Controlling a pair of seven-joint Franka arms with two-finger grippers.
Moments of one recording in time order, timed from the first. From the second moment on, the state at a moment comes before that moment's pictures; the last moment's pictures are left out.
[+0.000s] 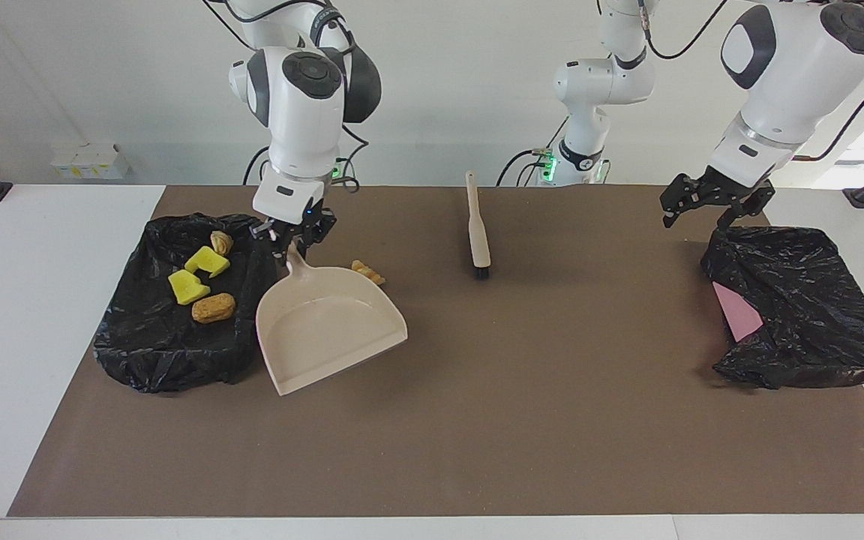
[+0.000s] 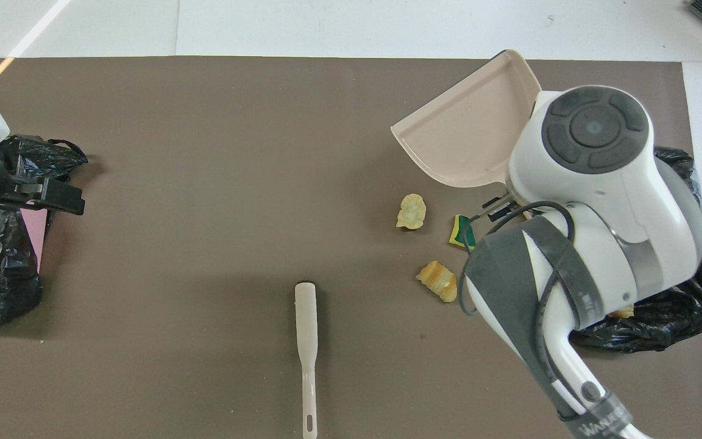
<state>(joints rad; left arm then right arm) -0.05 0.00 -0.02 -1.66 -0.03 1.63 0.05 0.25 0.18 0.12 -1.59 -0.27 1.71 0.04</state>
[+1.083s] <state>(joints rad) -0.05 -0.04 -0.02 -1.72 -0.03 1.63 0.05 0.50 0.63 0.12 -1.23 -0.06 1.86 0.71</state>
